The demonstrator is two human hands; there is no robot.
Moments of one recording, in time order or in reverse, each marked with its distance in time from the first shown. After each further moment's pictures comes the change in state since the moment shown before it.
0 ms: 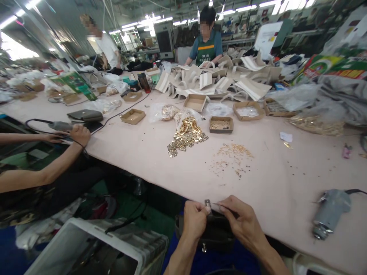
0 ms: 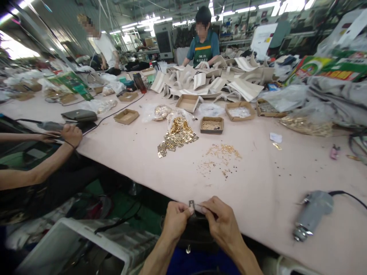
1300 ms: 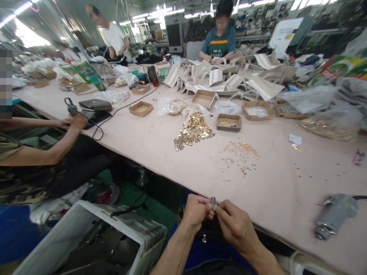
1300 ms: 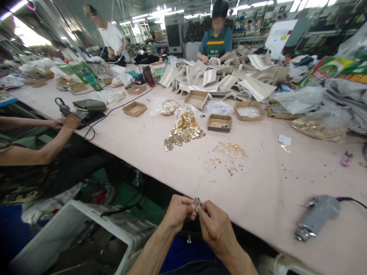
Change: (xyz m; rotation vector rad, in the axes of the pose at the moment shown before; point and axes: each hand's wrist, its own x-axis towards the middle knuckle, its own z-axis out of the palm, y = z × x) left_hand -0.005 -0.009 -0.001 -0.471 -0.171 -0.217; right_hand -0.023 0.009 0.029 -0.429 -0.017 -0.559
